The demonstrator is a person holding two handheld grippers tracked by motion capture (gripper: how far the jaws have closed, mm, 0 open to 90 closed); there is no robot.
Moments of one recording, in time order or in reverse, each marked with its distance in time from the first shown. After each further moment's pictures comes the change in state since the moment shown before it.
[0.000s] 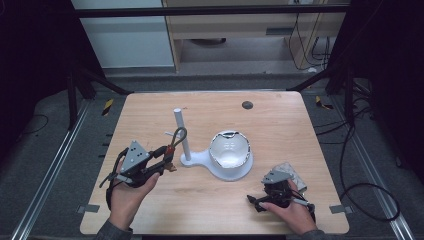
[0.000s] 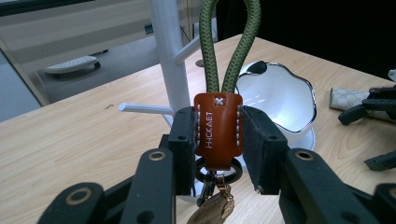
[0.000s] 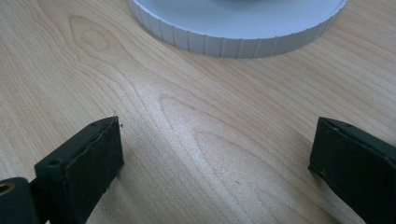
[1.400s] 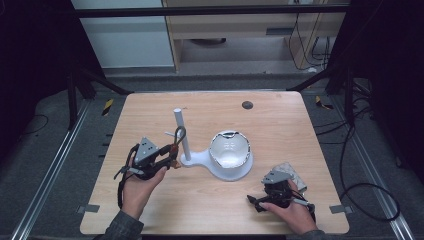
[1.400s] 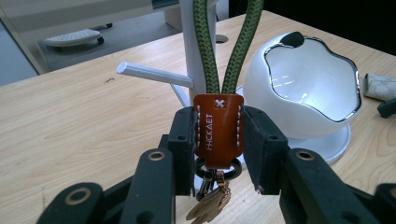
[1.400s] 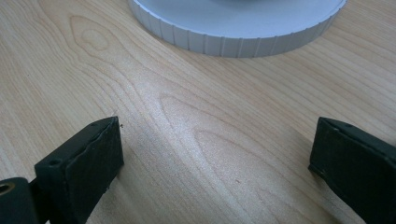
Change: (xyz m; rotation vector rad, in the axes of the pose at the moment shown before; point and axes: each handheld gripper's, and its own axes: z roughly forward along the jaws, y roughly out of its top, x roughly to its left) left arm 0.015 -0.020 0.045 0.081 0.029 -0.059; right arm 0.000 0.000 0.000 -0.004 -0.001 0.001
